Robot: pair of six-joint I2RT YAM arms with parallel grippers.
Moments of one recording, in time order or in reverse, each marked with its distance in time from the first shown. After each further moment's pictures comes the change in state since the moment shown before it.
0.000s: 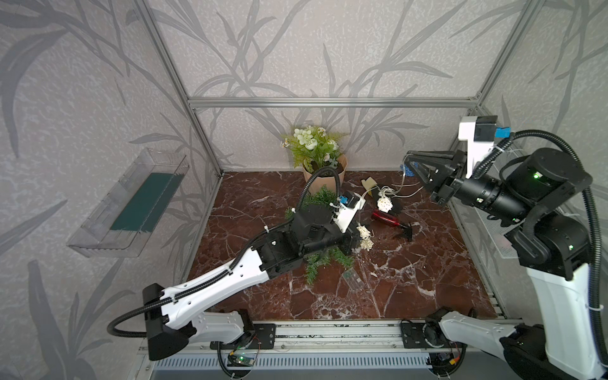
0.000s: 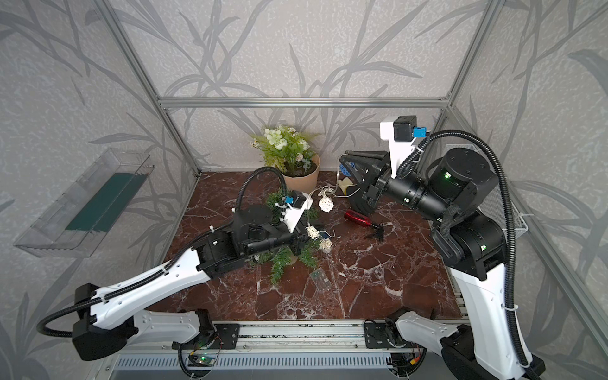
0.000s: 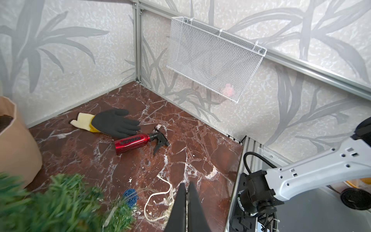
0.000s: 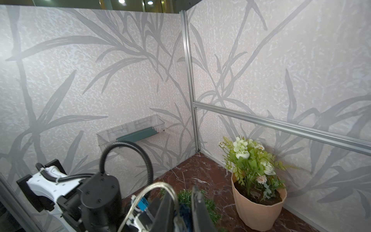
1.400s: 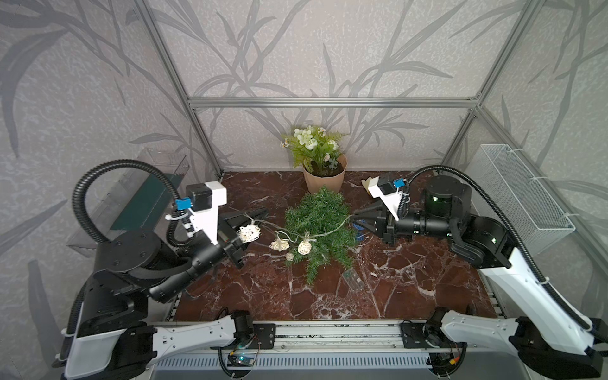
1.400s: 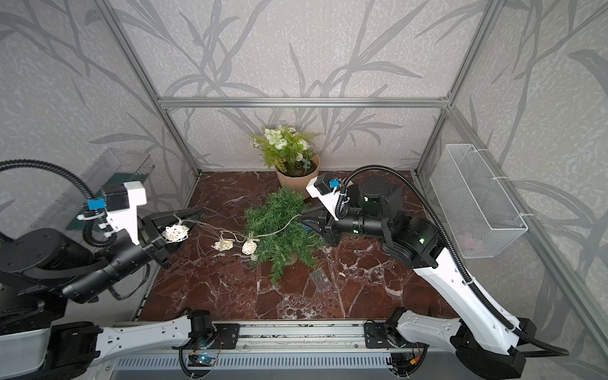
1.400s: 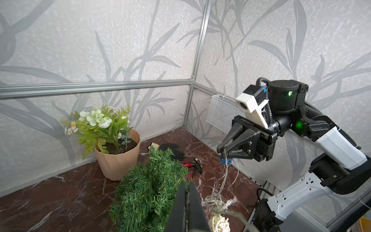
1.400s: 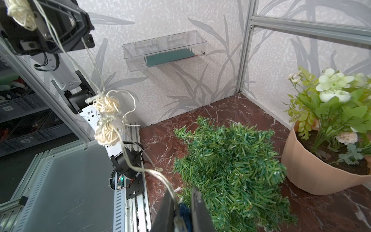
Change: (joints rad) left arm -0.119 -0.431 0.417 -0.597 -0.472 0.024; right arm 0.336 -0.014 -0.347 -0.036 0.016 -0.172
